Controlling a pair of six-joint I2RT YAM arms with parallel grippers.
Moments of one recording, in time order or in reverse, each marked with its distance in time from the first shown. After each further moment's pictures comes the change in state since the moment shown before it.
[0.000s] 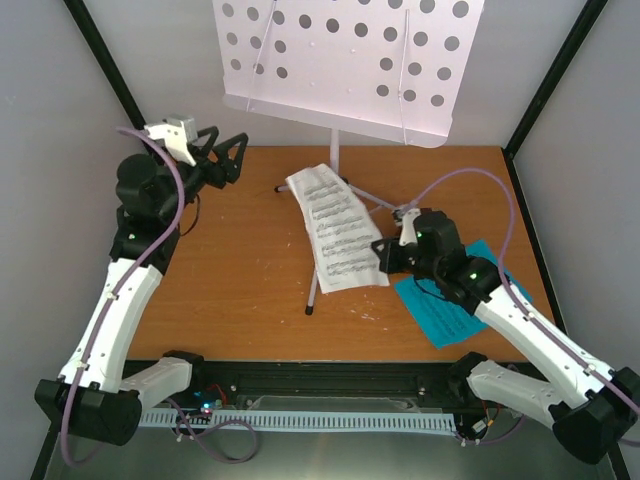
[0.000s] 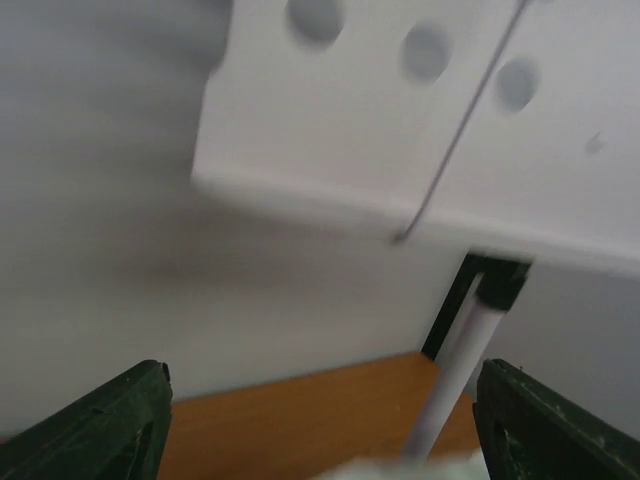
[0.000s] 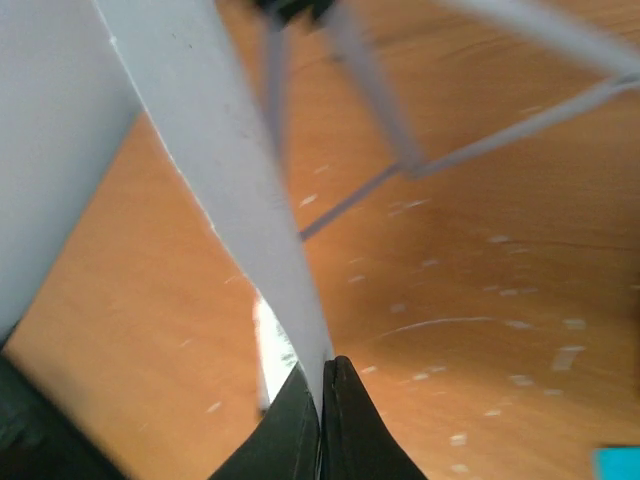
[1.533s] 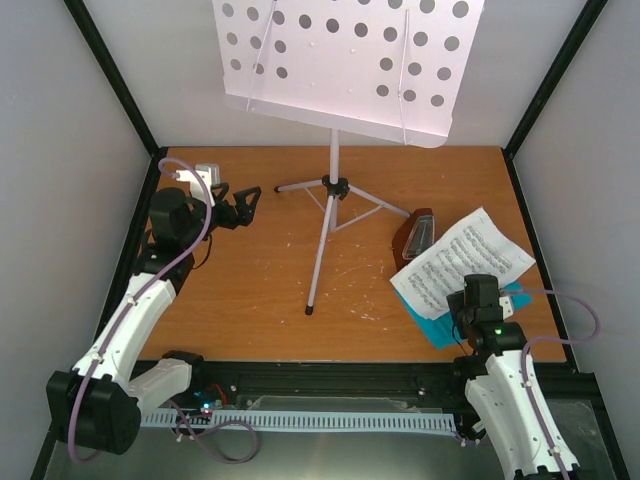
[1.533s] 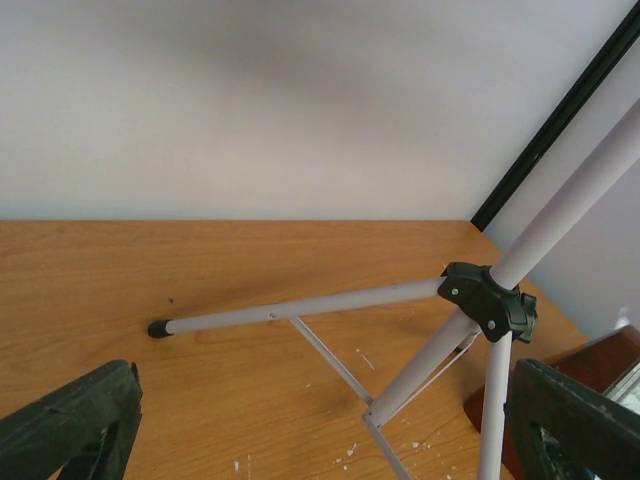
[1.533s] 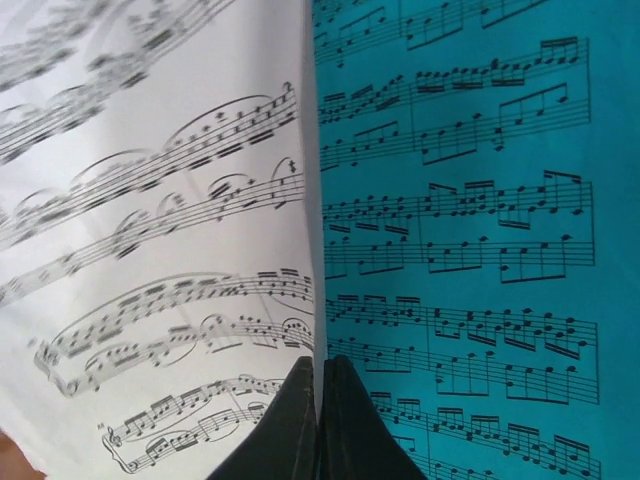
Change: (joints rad) left arm 0.018 -0.042 -0.369 -0.025 -0.016 0.032; right arm -0.592 -0.455 -0.536 -0.255 0.313 0.806
